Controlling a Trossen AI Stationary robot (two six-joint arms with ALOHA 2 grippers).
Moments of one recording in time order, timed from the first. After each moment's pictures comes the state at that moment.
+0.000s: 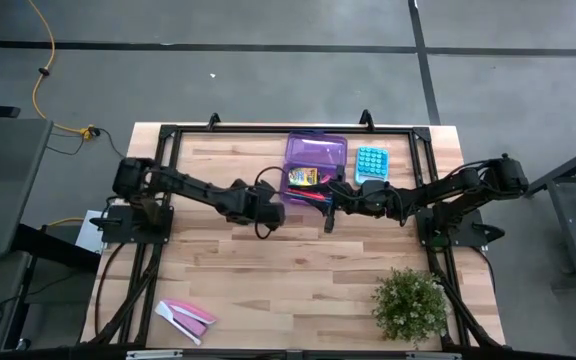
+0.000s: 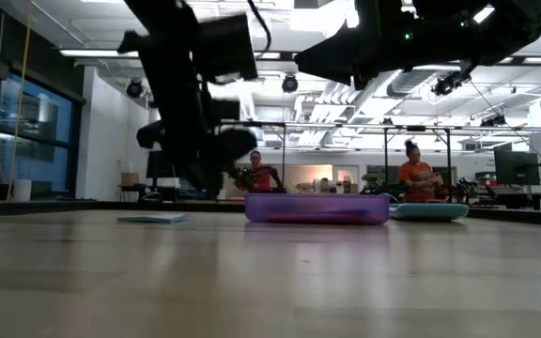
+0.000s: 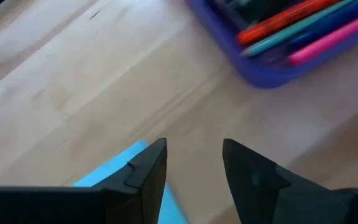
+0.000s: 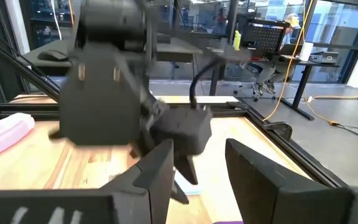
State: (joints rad) left arm 0.07 1.82 1.09 -0.62 -0.61 -0.85; right arm 0.03 1.43 0.58 0.81 0.24 -0.09
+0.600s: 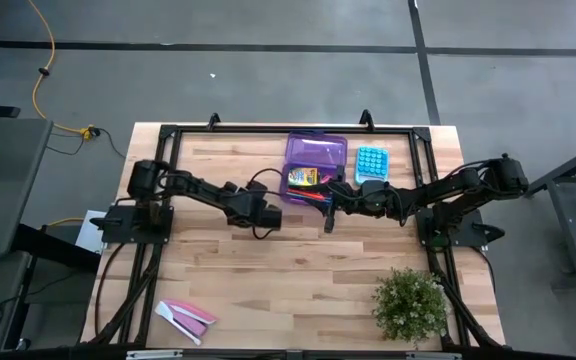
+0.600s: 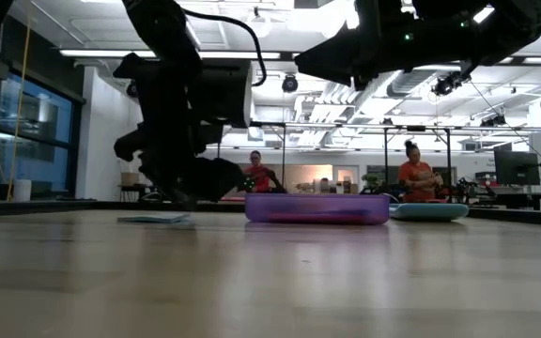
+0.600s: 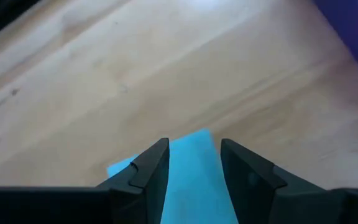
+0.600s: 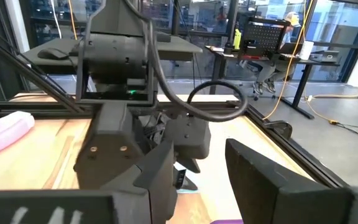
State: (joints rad) left arm 0.08 1.94 1.09 -0.77 -0.74 -1.12; right arm 0.03 1.43 0.58 0.81 0.24 -0.09
